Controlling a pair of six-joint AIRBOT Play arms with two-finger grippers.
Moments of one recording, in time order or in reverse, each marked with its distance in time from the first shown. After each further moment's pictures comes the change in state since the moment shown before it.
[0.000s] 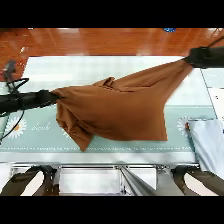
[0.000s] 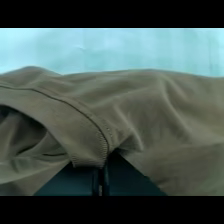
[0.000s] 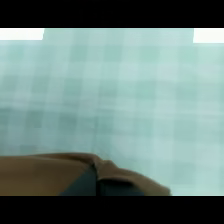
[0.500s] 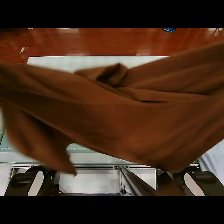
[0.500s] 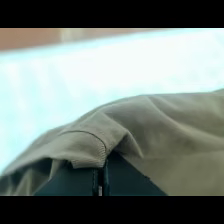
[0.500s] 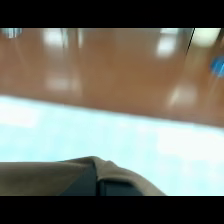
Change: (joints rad) left arm 0.014 0.377 0.513 0.141 -0.438 -0.048; right arm 0.001 0.391 0.382 -0.085 0.385 -0.005
